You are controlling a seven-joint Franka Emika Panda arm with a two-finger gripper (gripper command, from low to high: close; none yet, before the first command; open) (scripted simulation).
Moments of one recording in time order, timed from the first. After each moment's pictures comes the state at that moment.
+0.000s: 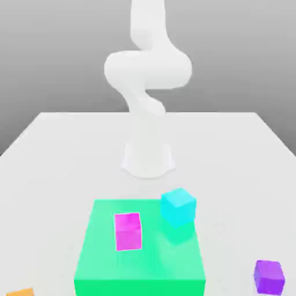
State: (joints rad) arm -0.05 -0.71 0.02 -2.28 -0.01 2.32 0.87
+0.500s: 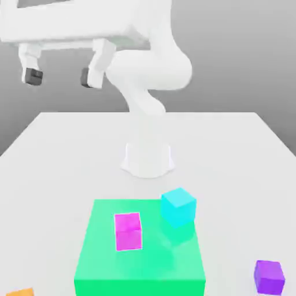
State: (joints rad) arm -0.24 -0.16 0.04 -2.19 -0.10 2.43 1.31
